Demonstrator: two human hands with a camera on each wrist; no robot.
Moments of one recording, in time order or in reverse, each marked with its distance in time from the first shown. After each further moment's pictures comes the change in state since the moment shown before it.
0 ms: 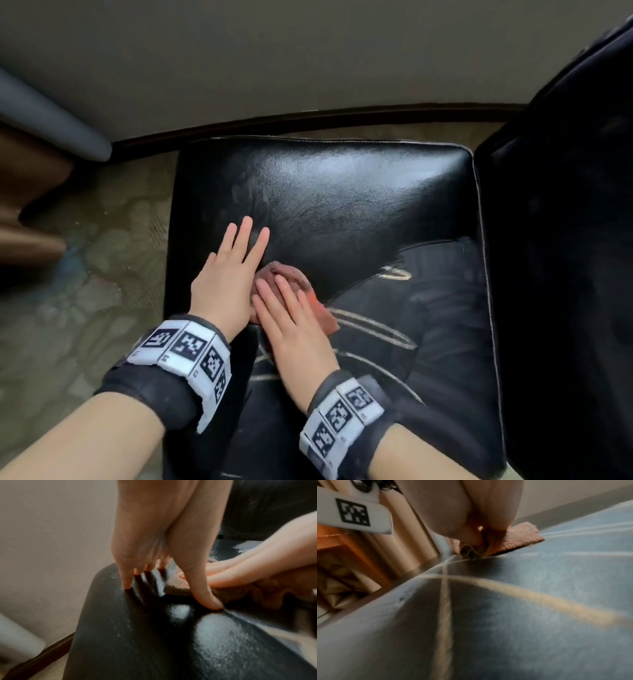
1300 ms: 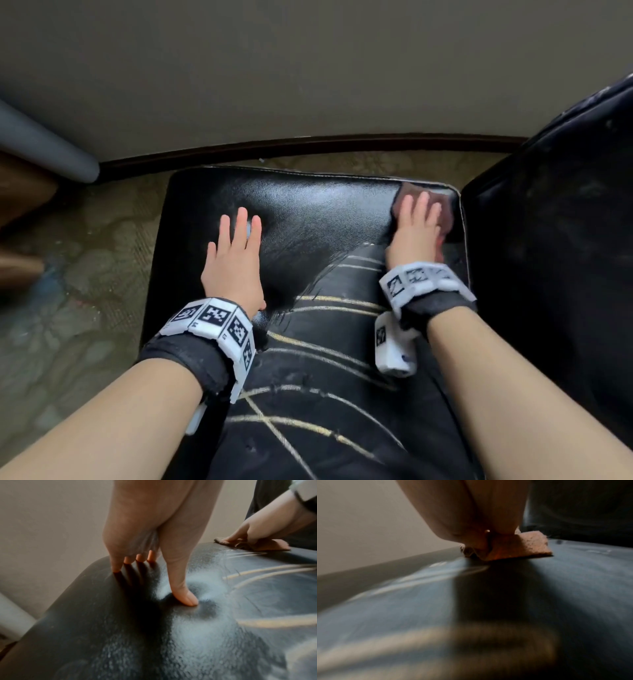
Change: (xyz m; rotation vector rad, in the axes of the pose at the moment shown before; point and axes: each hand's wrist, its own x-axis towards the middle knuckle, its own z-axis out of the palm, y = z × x) left_hand 0.056 0.024 -0.031 -0.029 0.013 -0.182; right_hand 0.074 0.192 -0.086 0.043 0.035 0.819
